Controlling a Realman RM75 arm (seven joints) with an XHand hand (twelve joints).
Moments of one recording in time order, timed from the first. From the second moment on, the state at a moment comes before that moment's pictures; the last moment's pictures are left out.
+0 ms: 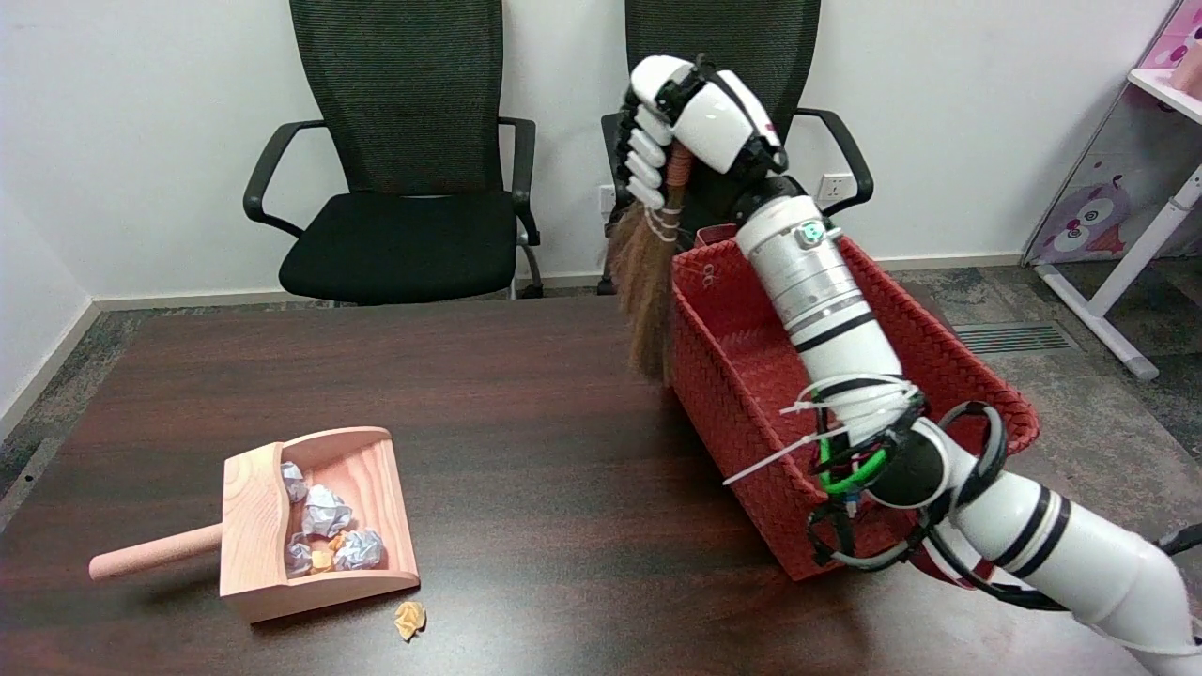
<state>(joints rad) 0.25 -0.99 1.03 -1.72 1.30 -0.59 -2.33</state>
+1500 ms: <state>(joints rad) 0.35 -0.88 0.86 -1.50 1.67 -0.74 -2.23</state>
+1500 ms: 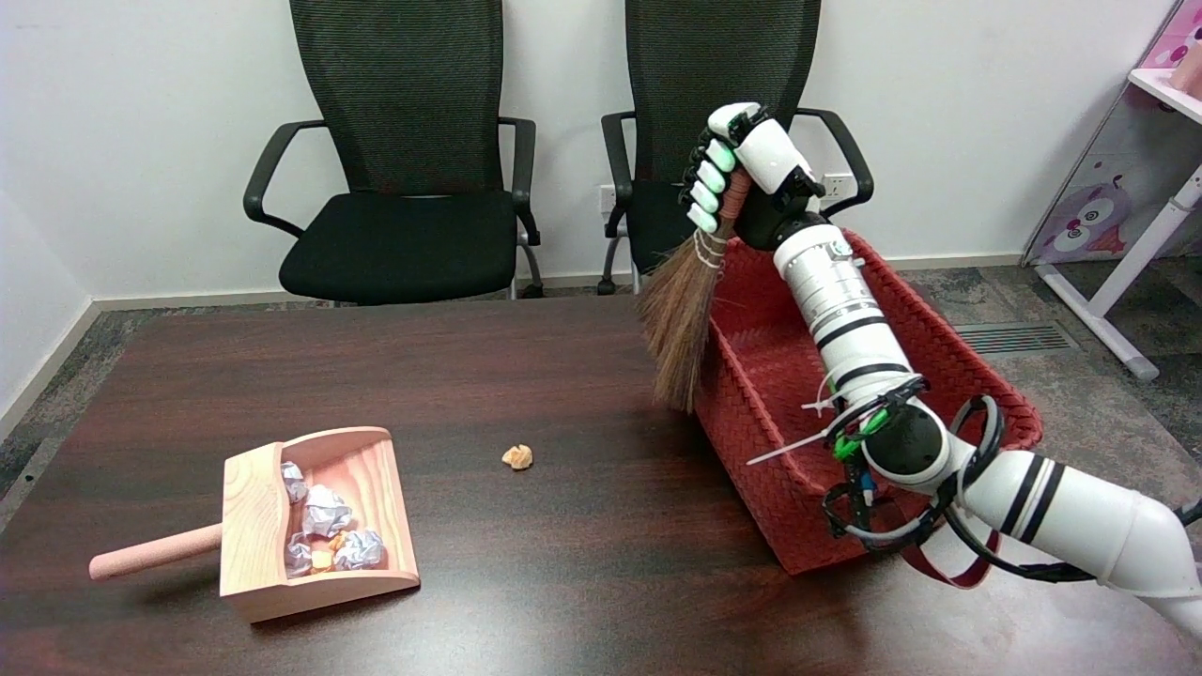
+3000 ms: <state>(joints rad) 0.31 -0.90 0.72 -1.64 1.36 -0.57 -2.42</state>
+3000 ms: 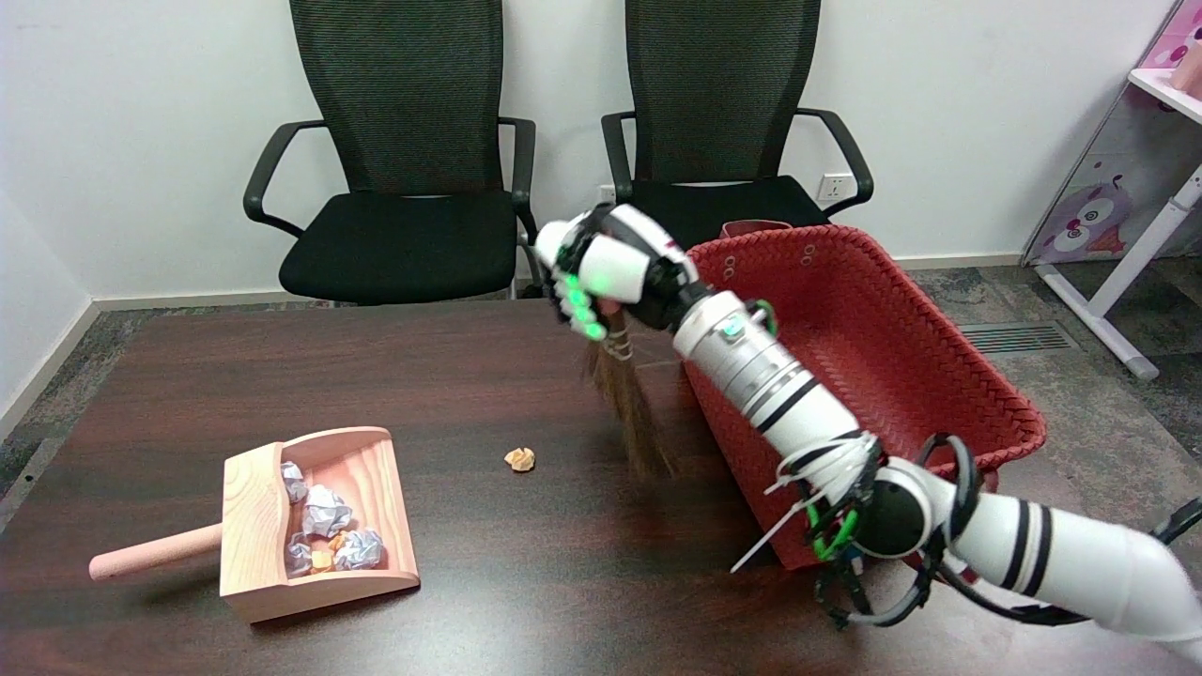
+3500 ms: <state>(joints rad) 0.31 -1.09 0.77 -1.57 1.15 -0.40 -2.52</state>
